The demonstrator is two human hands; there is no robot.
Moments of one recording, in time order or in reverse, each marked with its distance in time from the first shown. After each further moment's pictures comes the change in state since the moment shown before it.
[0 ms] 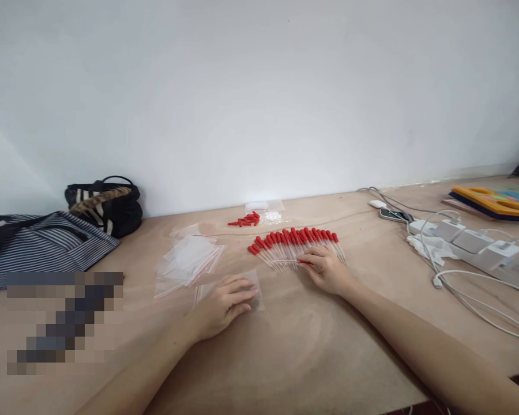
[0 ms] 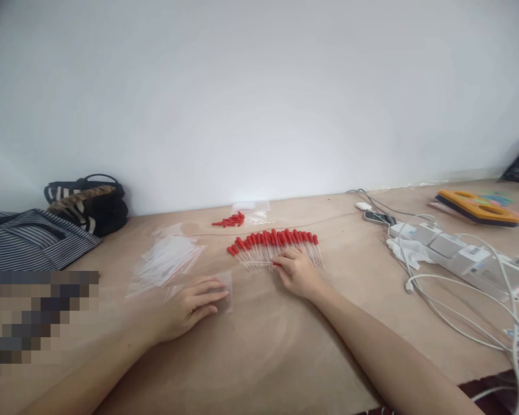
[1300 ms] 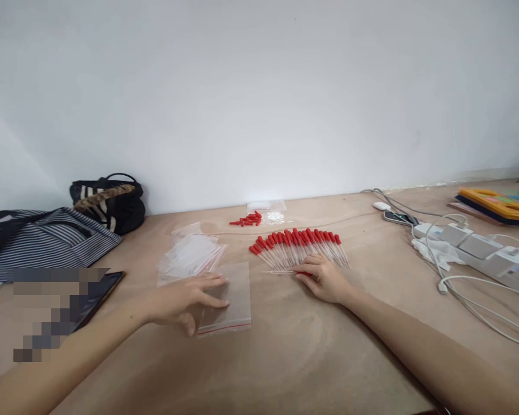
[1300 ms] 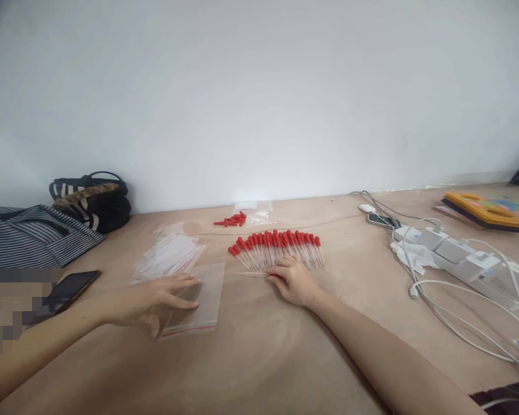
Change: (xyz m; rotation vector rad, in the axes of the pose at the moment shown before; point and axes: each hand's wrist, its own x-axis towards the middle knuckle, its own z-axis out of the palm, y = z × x) left_hand -0.015 -0.009 -0.073 0.205 -0.560 -0.100; right_hand -0.002 -0.010 0.006 0.087 -0.155 -0.025
